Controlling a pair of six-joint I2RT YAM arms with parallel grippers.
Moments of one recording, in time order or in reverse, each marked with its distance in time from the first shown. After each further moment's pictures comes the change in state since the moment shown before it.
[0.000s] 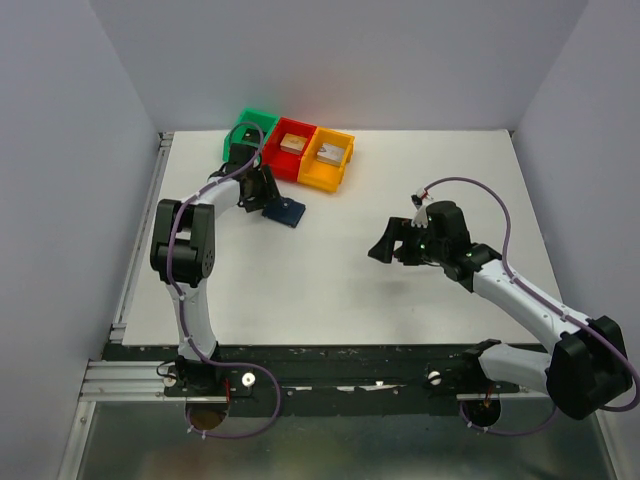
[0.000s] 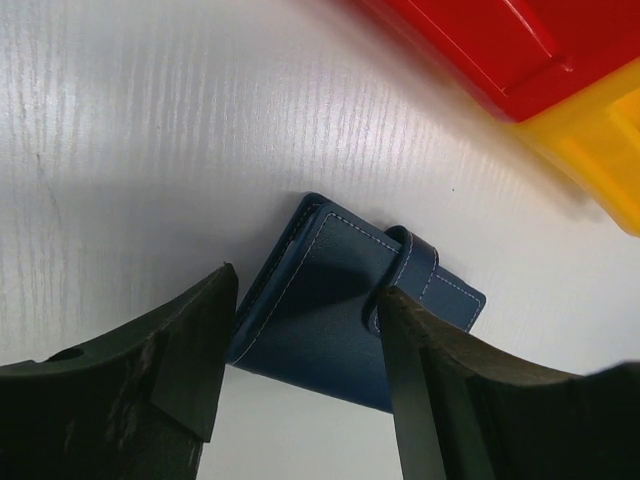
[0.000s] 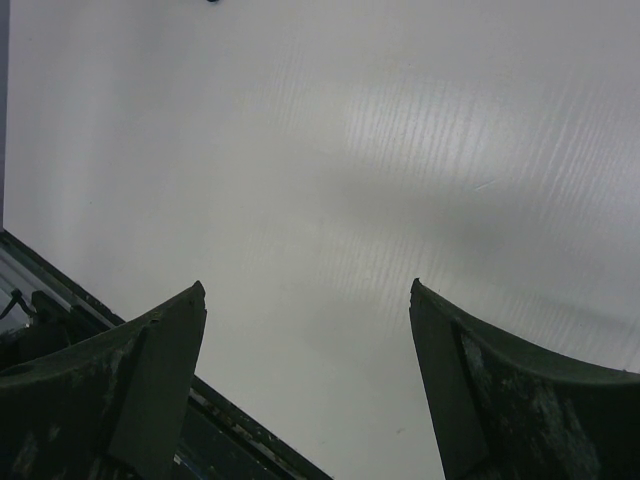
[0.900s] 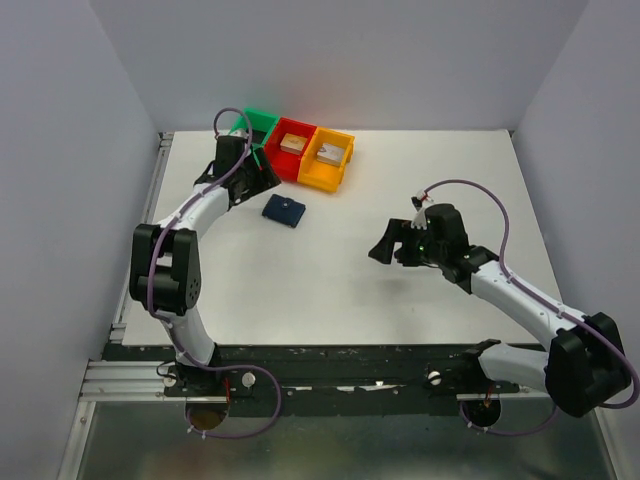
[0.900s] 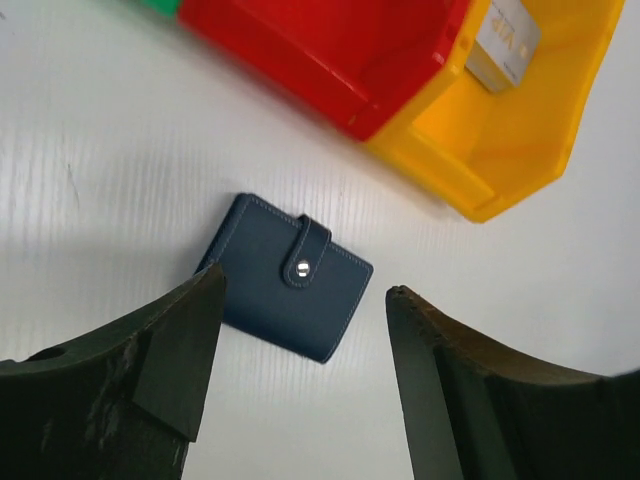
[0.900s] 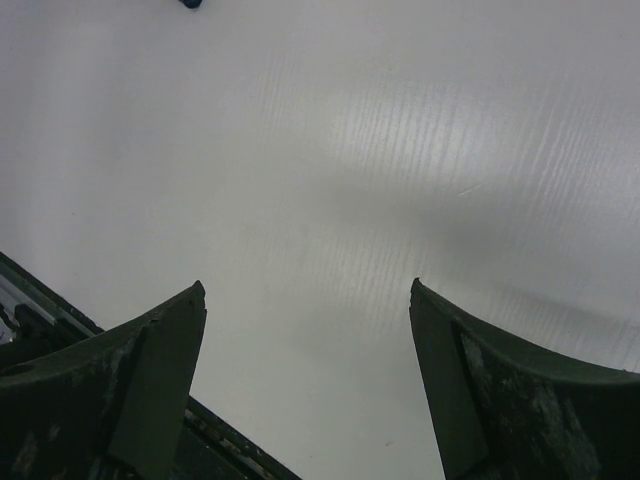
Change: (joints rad) left arm -0.019 -0.284 -0.175 0.105 0.003 -0.042; right arm 0.000 0.016 -0.033 0.052 0.027 0.001
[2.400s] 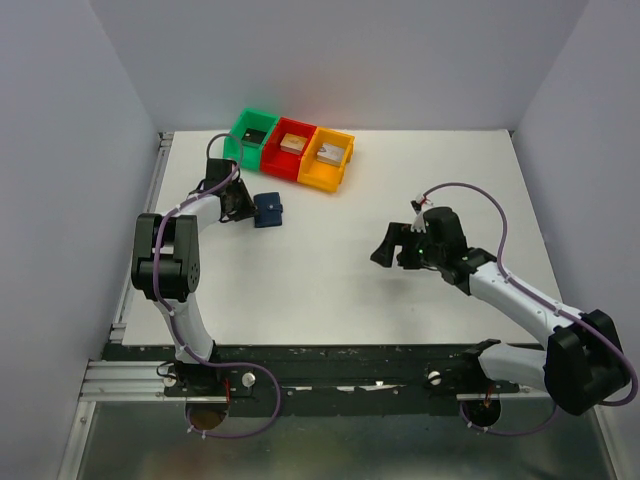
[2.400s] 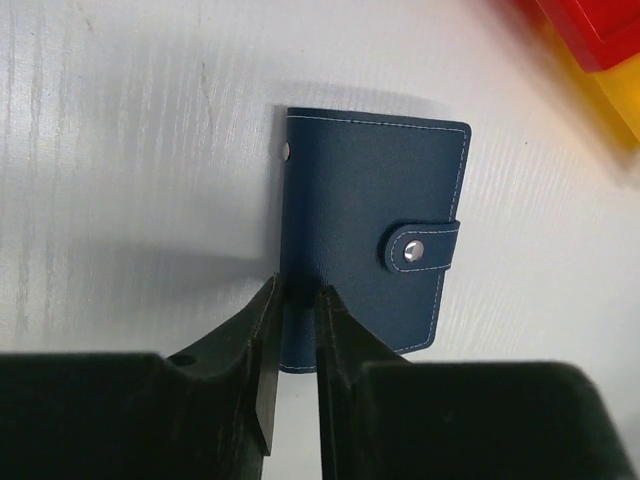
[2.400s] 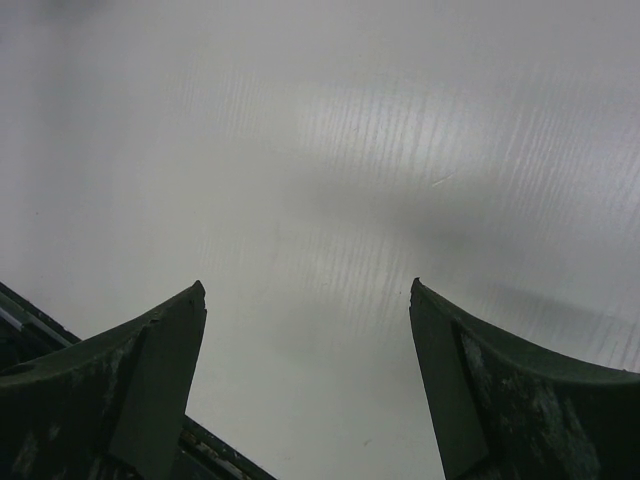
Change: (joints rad) left arm 0.117 0.129 -0.077 0.019 0.050 0.080; right arm 0.000 0.009 -0.029 0.005 0.034 -0.023
